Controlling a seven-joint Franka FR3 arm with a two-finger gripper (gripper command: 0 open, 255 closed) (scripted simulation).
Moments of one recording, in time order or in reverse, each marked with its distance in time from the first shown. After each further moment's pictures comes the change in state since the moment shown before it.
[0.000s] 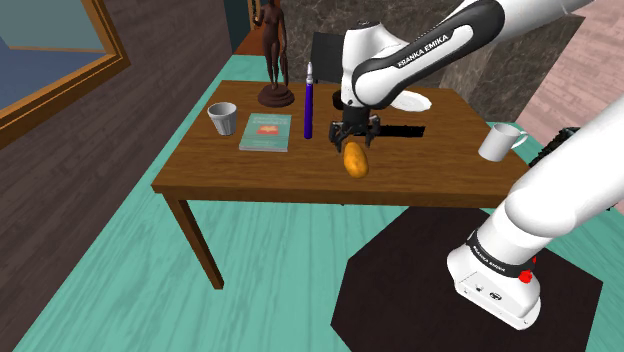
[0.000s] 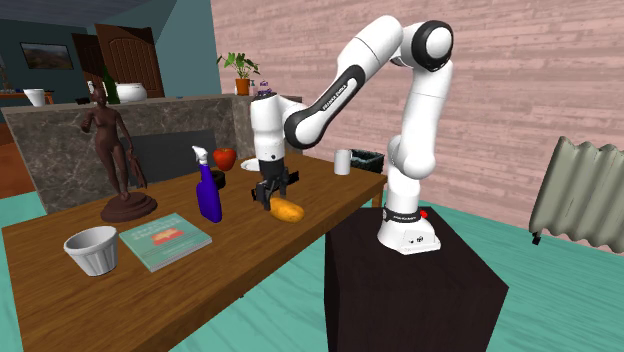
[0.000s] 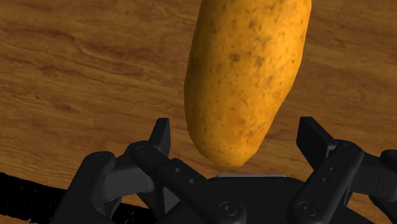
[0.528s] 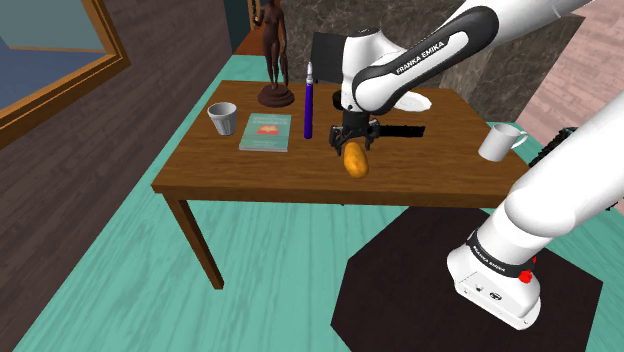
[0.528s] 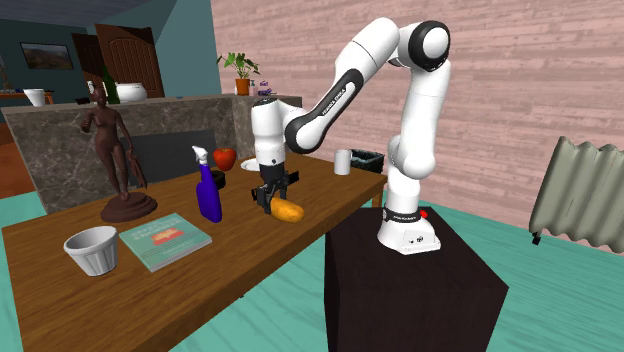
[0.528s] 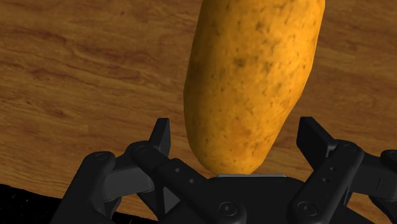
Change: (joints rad) arm -0.004 0.023 0.000 -0.018 -0.010 0.040 0.006
